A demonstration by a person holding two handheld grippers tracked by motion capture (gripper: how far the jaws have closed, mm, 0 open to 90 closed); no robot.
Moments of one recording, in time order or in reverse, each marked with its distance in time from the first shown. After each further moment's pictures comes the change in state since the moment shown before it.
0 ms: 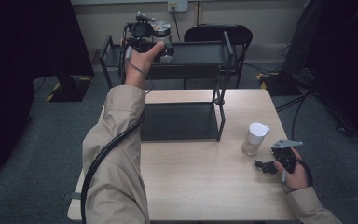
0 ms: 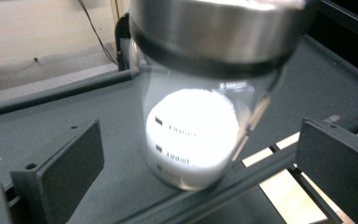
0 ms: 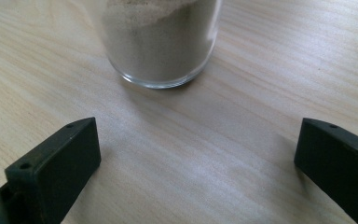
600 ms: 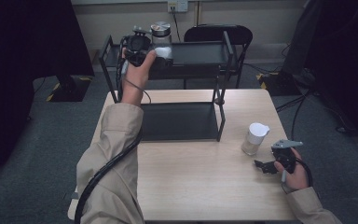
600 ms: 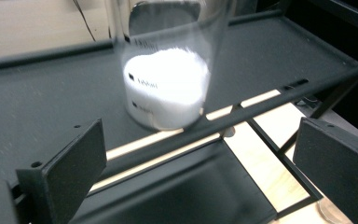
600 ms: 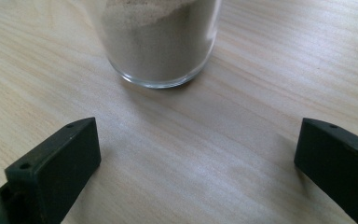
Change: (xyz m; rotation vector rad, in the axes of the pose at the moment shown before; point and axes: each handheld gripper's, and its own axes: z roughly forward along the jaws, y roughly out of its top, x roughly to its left) left arm -0.011 -0.035 -0.018 -0.018 -0.020 -0.005; right arm 0.001 0.000 0.000 0.000 -0.003 0.003
